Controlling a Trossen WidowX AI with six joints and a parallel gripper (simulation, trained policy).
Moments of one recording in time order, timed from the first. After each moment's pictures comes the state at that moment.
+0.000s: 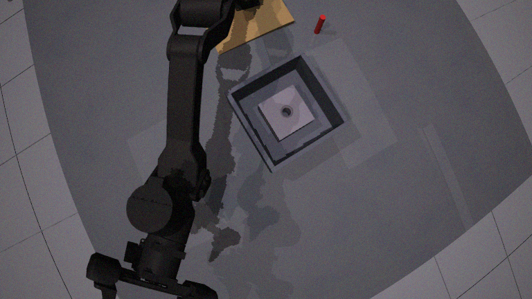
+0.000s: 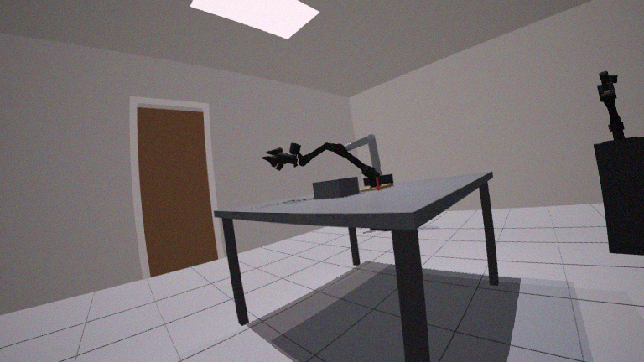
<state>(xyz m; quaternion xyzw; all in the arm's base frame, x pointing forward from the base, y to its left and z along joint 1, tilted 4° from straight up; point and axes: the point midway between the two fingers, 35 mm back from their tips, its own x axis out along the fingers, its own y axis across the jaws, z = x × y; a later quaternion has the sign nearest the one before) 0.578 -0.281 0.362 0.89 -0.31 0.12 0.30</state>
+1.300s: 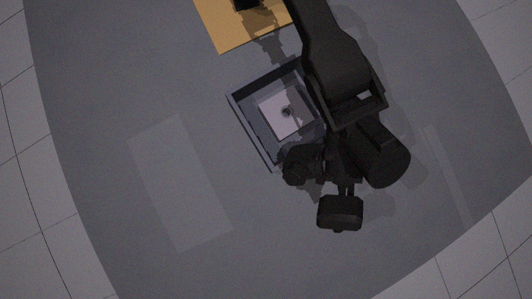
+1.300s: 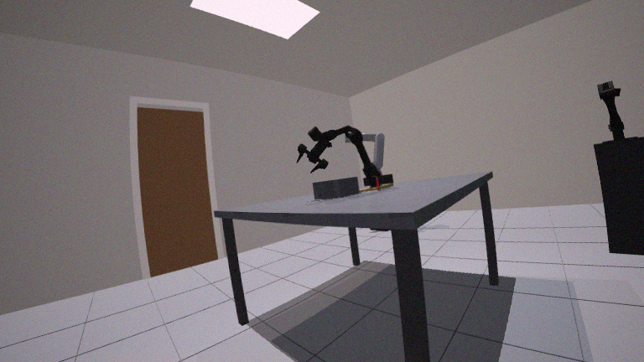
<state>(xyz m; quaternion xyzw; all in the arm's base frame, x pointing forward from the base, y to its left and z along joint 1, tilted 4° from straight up) 0.512 0.040 0.229 0.78 0.13 -0.30 0.53</state>
